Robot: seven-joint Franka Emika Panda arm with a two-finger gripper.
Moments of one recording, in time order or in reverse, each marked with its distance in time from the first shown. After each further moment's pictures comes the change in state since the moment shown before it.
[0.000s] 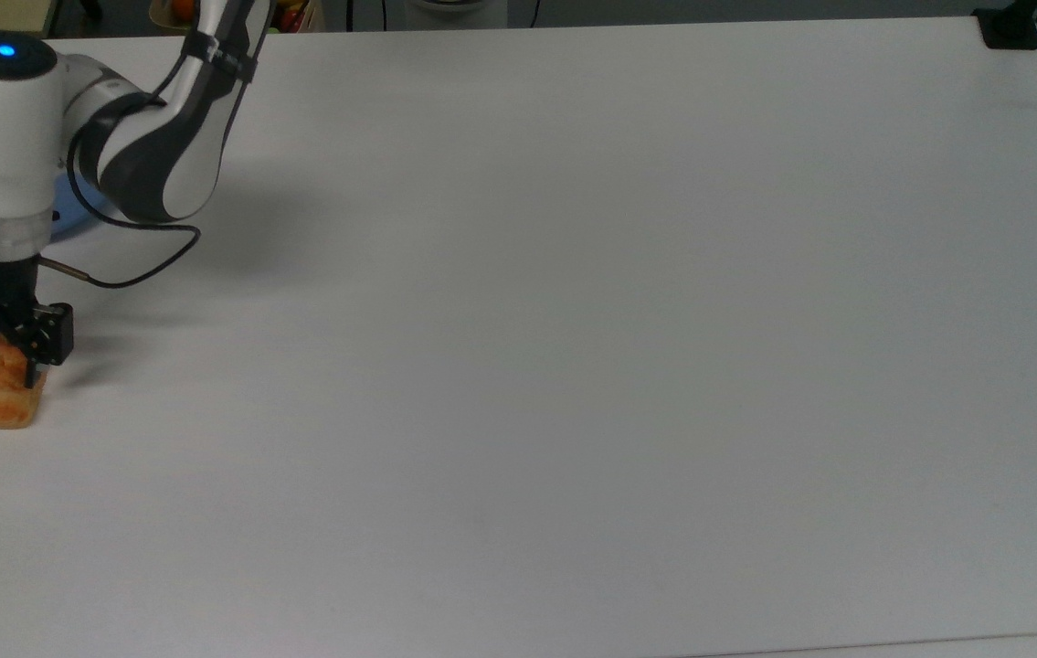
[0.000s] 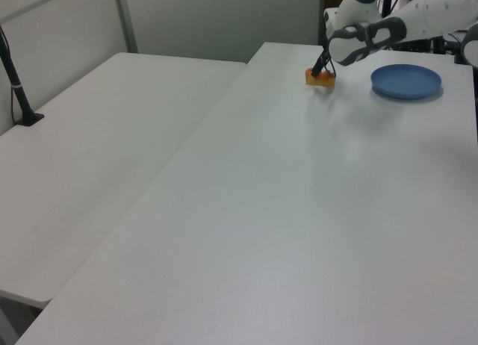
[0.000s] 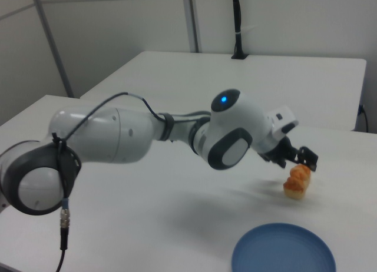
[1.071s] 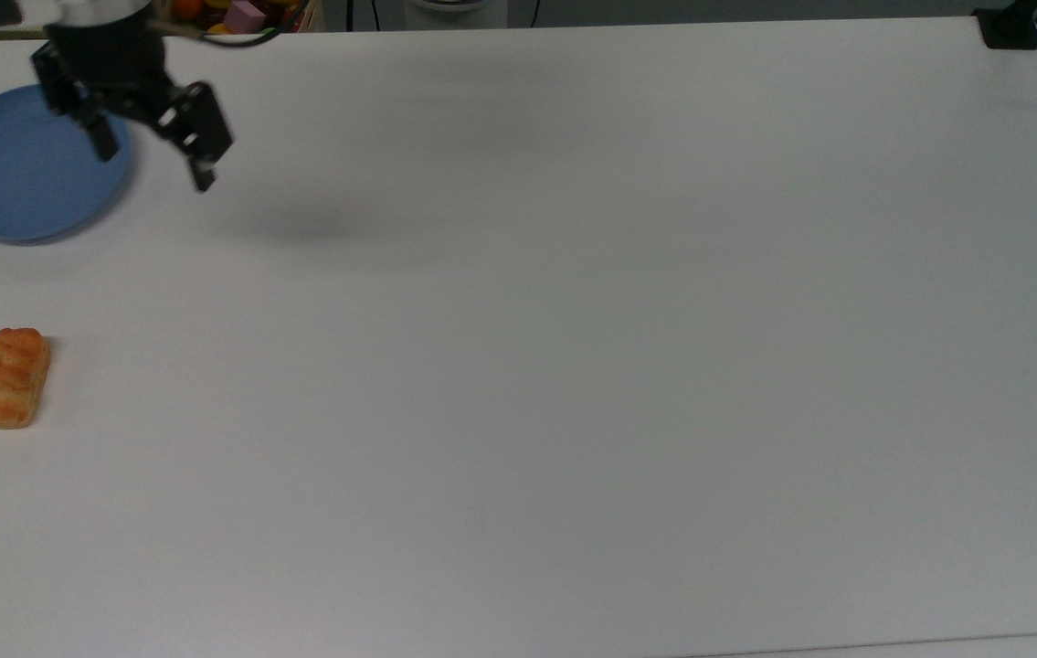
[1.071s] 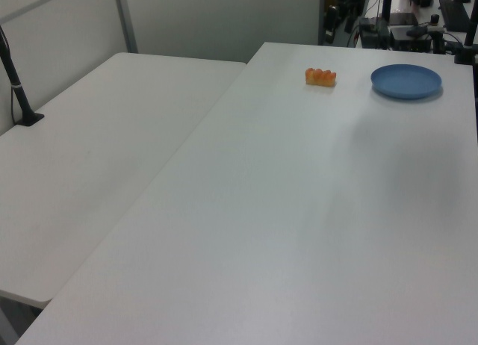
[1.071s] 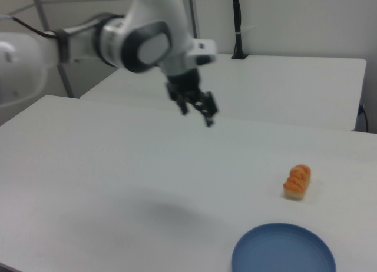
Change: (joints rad) arm 0.053 -0.621 0.247 -0.236 -0.243 -0.732 0.467
